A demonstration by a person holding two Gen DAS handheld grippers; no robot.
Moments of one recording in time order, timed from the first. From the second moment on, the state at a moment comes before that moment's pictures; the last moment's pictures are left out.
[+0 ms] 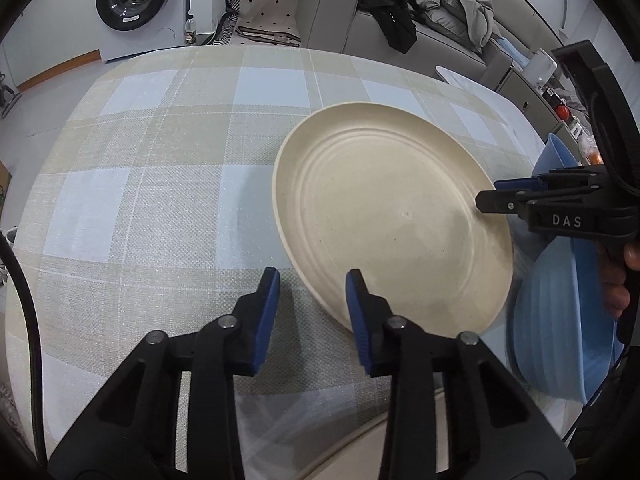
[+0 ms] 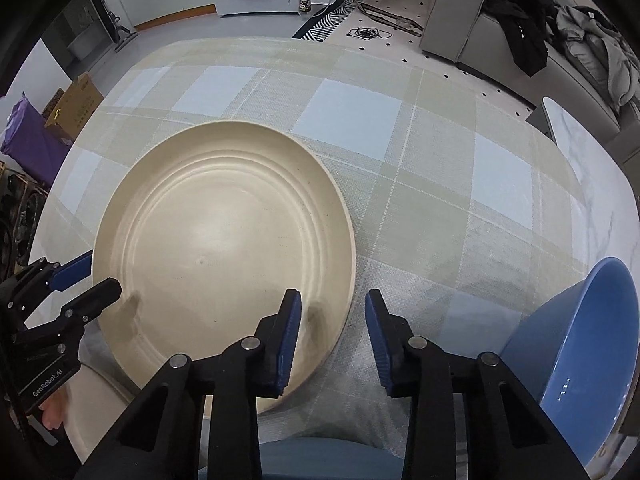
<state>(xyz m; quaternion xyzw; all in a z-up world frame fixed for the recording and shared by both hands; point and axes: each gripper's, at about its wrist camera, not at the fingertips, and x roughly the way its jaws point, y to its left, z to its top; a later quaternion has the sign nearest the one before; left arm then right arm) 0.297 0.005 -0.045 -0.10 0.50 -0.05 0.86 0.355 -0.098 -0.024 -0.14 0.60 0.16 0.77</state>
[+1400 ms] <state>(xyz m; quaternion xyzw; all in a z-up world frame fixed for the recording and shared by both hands) 0.265 0.014 0.009 -0.09 0.44 -0.03 0.90 0.323 -0.092 0.027 -0.14 0.54 0.16 0.81</state>
